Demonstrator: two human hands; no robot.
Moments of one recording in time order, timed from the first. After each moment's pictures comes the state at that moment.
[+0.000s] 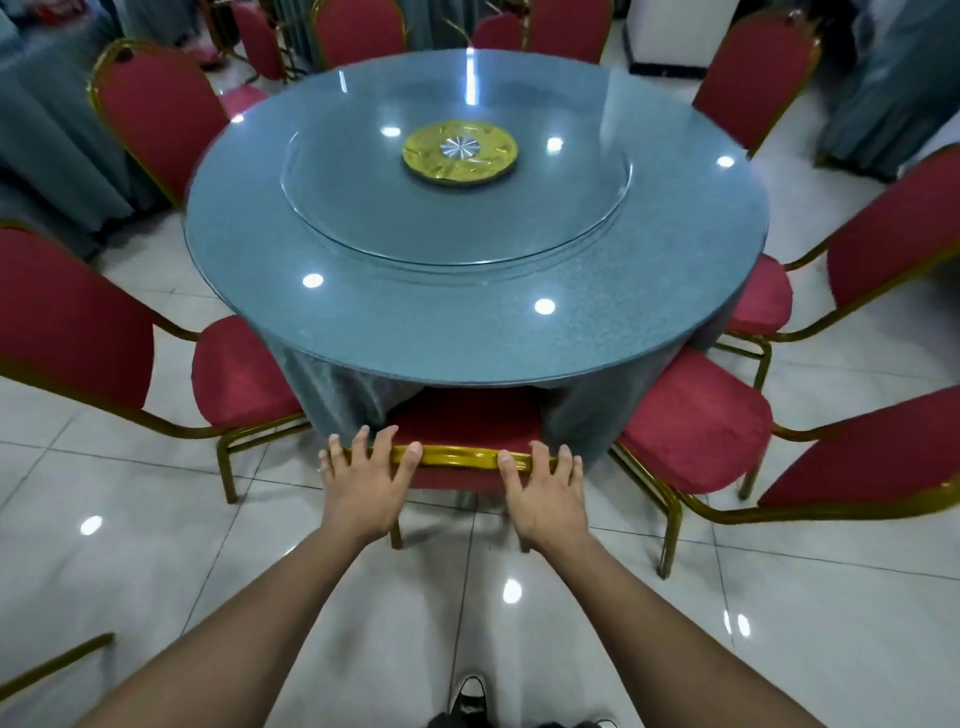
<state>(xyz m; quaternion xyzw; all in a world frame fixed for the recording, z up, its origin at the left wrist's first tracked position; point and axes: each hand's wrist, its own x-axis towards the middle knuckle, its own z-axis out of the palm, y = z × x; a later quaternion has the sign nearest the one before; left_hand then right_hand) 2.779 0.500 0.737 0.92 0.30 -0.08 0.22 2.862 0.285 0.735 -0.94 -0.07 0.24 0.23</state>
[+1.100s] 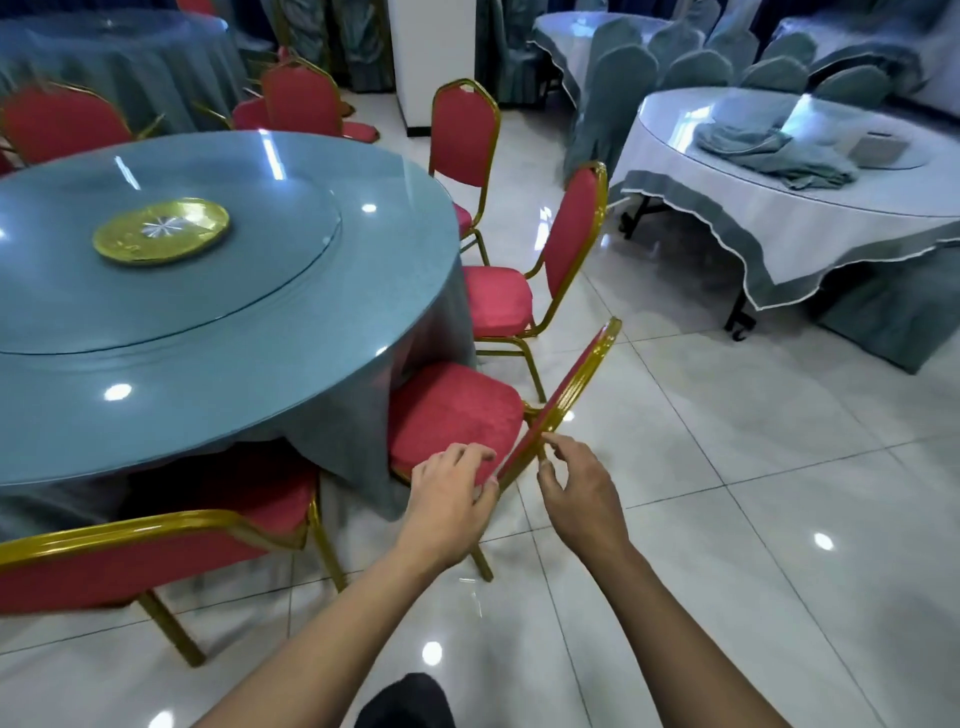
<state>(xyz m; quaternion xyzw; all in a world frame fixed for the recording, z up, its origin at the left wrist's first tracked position) 2.910 -0.035 0.820 0.95 -0.05 0.01 0.30 2.928 -0.212 0.803 -0.92 0.01 -0.04 0.38</state>
